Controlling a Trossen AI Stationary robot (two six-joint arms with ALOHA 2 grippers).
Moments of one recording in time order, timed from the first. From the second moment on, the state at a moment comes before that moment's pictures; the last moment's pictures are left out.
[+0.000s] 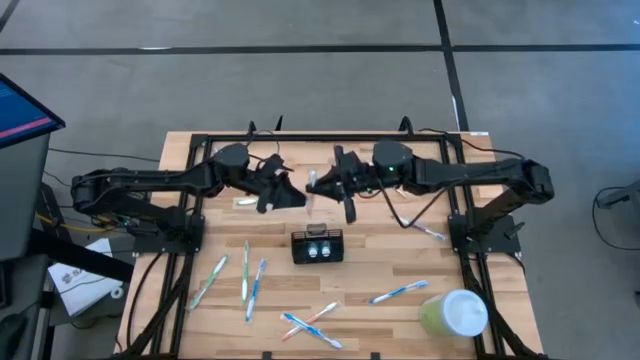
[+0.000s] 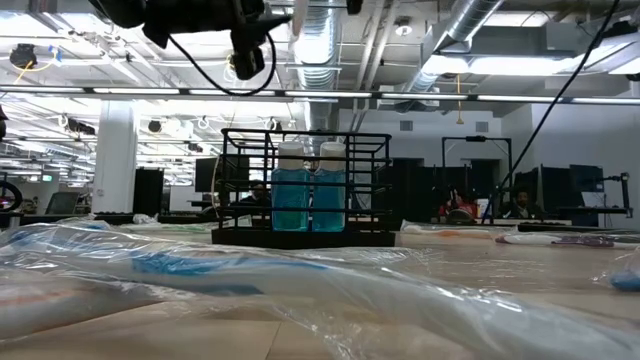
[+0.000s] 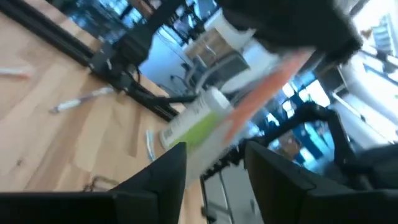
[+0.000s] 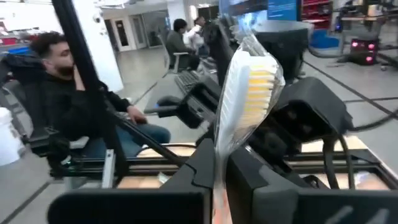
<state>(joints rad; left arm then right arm) 0.25 1.20 0.75 0.37 0.56 -0.74 -0.06 1.50 1.25 0.20 -0.21 0.13</state>
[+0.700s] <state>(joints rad) 0.05 0.97 0.75 -0.17 0.22 -0.29 -0.01 1.46 1.21 -0.02 -0.07 0.16</state>
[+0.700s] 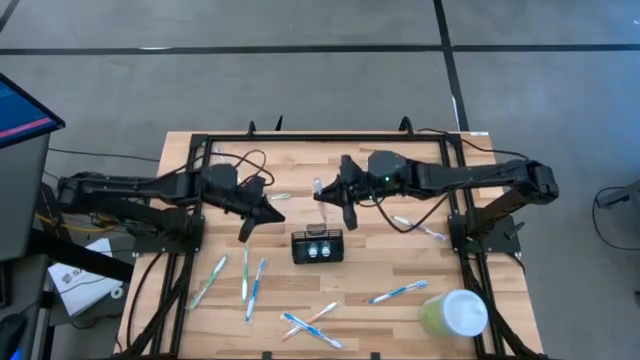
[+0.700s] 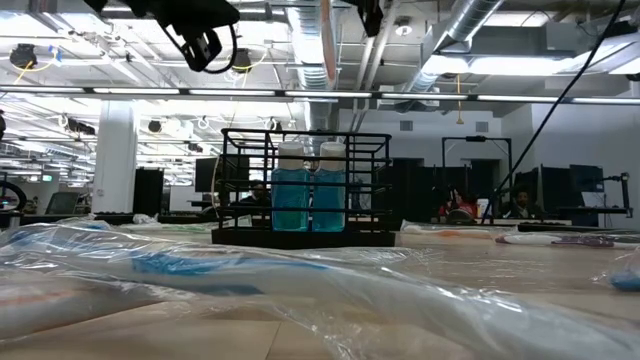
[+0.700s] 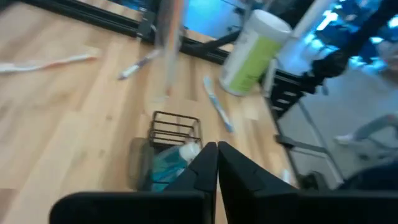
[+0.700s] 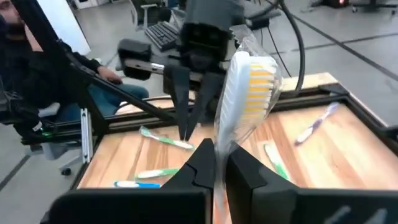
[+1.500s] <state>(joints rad) -0.01 0.97 0.75 -0.15 -0.13 -0.38 0.22 1.42 1.07 0.08 0.10 0.09</state>
